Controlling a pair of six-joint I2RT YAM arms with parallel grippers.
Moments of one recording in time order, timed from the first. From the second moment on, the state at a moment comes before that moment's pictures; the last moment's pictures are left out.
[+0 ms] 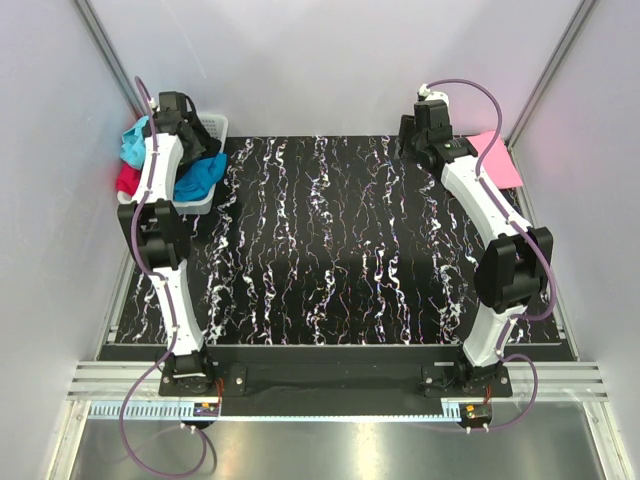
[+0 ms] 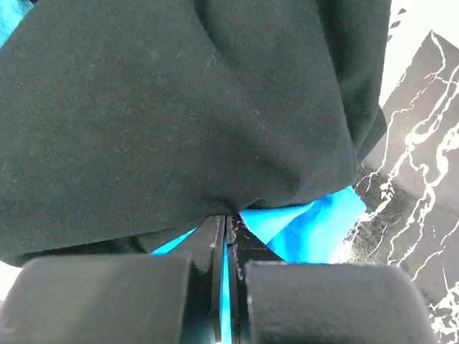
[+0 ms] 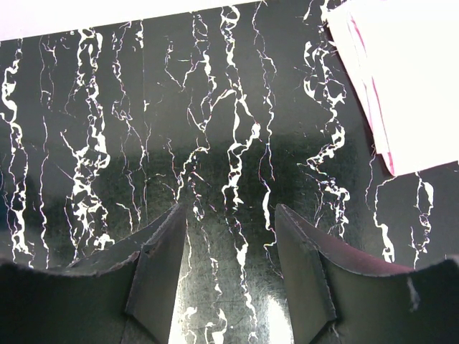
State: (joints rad) left arm 0.11 2.25 2.23 -0.86 -0.17 -0.39; right arm 0.28 1.83 1.74 -0.49 0.22 0.28
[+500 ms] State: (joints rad) left arm 0.11 2.15 2.21 -0.80 -0.17 -0.37; right arm 0.28 1.84 1.73 -0.49 0.22 0.29
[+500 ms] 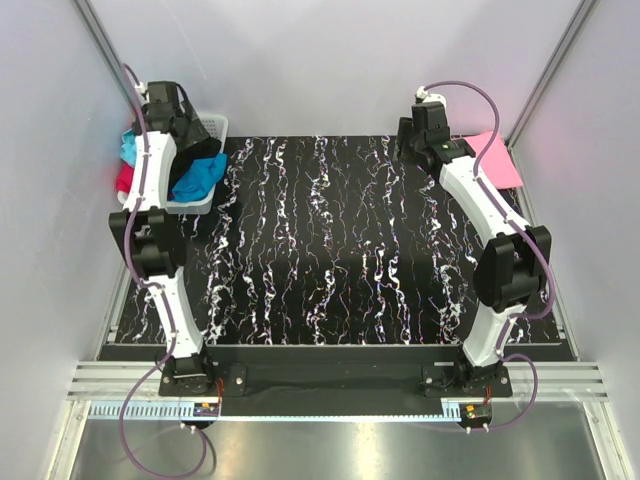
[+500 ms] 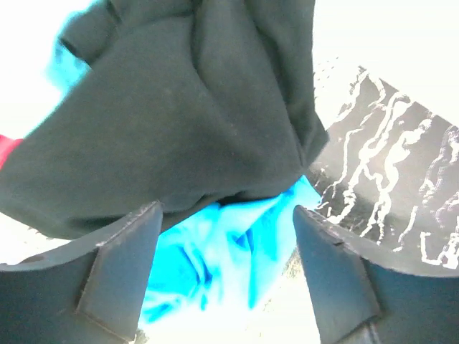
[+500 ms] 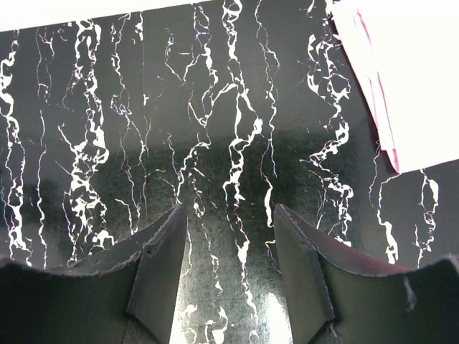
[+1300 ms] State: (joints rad) left arm 0.10 2.29 2.28 -0.77 -0.31 -0.33; right arm 0.28 1.85 1.71 -0.48 0.22 0.28
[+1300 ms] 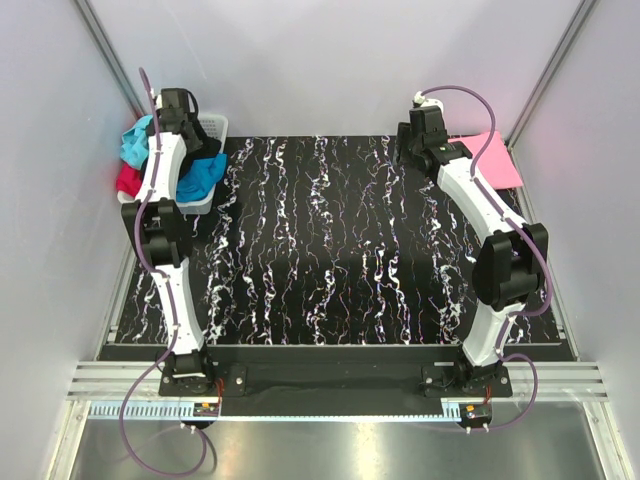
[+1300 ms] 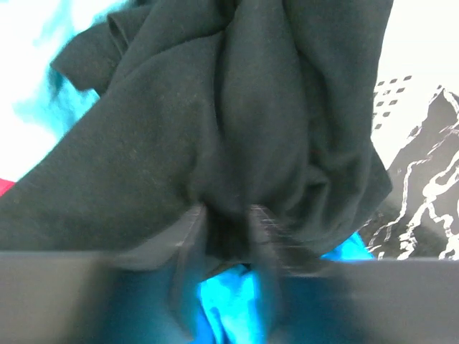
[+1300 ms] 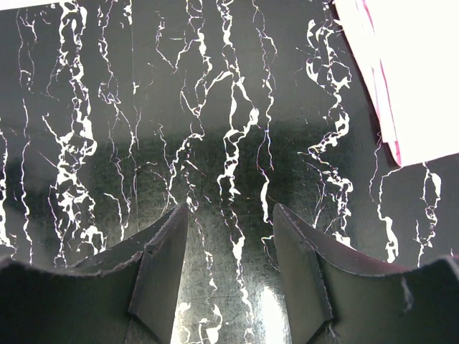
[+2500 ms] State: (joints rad) left arm -0.18 1.90 2.23 -0.82 0.13 -0.30; right arm 0.30 1.85 1.65 -0.47 0.18 0.30
